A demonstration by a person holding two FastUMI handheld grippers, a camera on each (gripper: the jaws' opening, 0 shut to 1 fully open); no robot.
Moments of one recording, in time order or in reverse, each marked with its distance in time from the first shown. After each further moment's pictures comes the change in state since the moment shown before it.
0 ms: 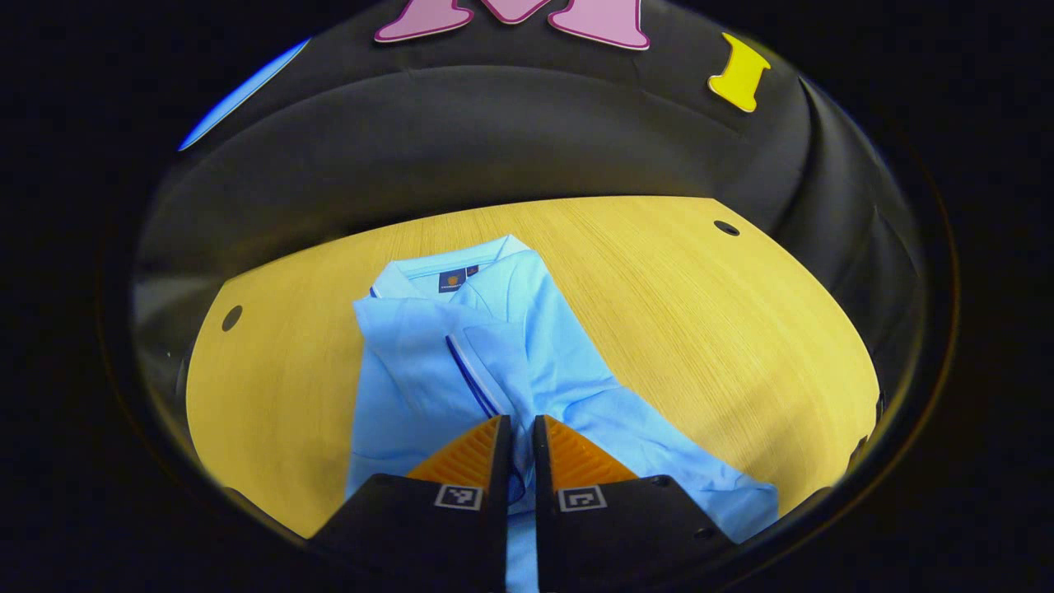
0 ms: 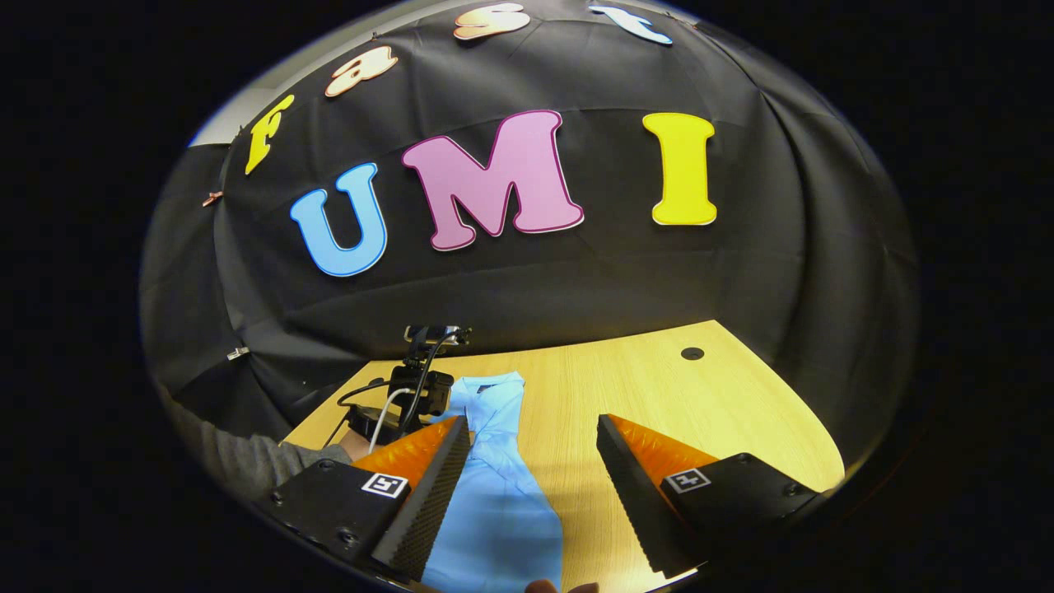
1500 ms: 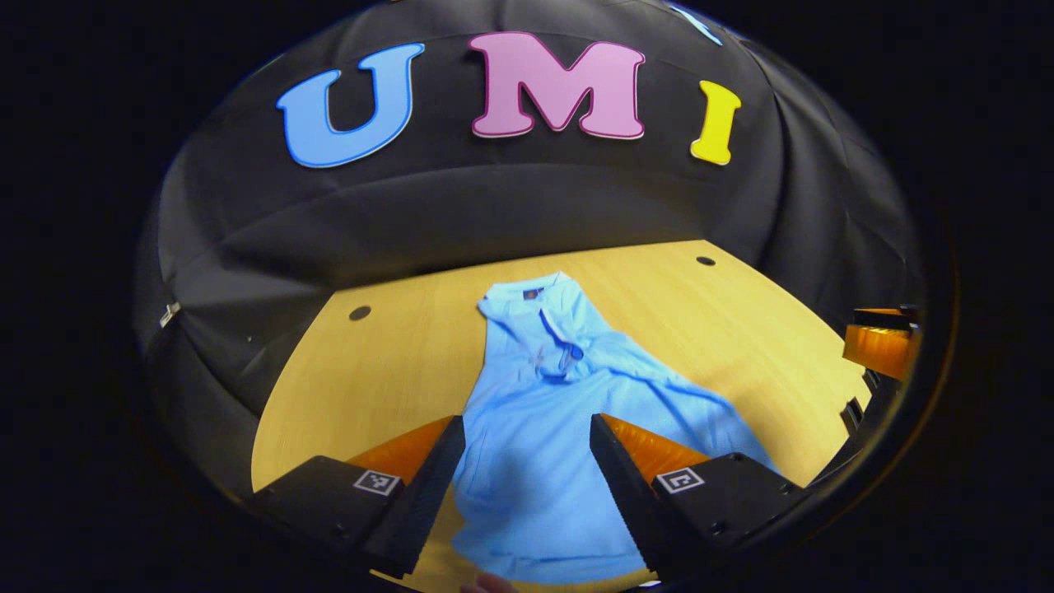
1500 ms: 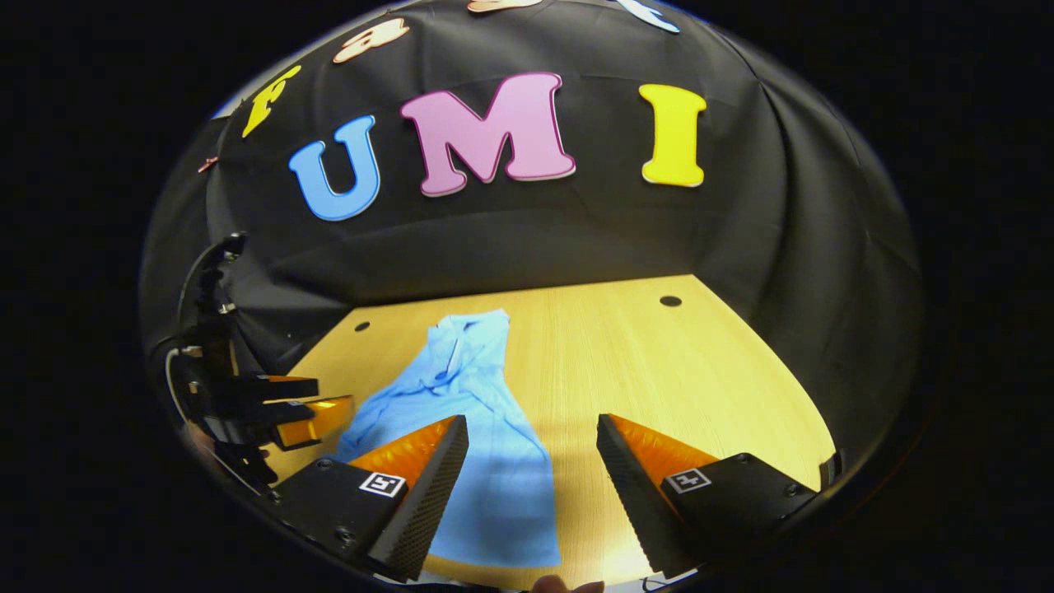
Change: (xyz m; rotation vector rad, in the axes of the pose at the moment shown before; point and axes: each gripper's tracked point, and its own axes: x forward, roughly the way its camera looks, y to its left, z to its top) left arm -0.234 0.040 -0.096 -0.034 -0.179 0.126; right arm -0.048 -0.004 -0.078 -0.044 0.201 -0.087
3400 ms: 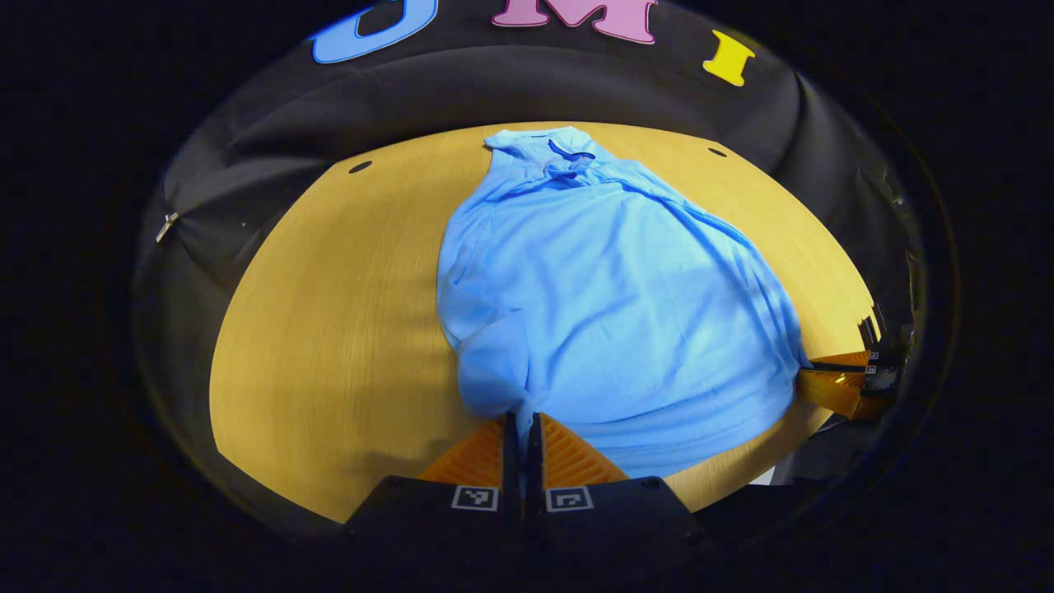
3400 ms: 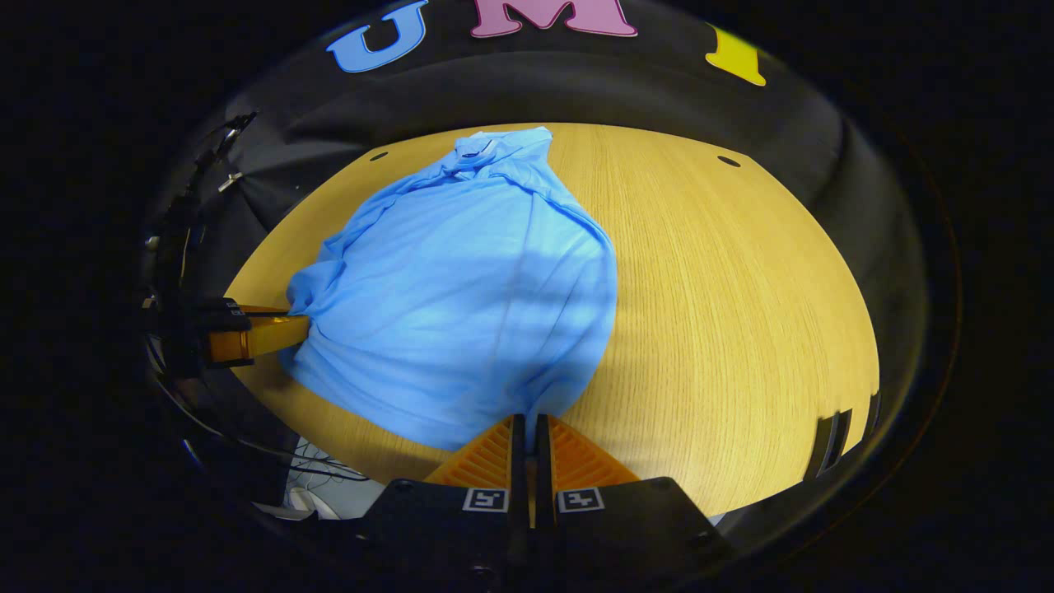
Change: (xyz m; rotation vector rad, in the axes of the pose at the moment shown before) left arm -0.015 0.000 -0.171 -0.047 0.347 0.009; right arm 0.000 0.039 -0.217 -0.132 0.470 0.075
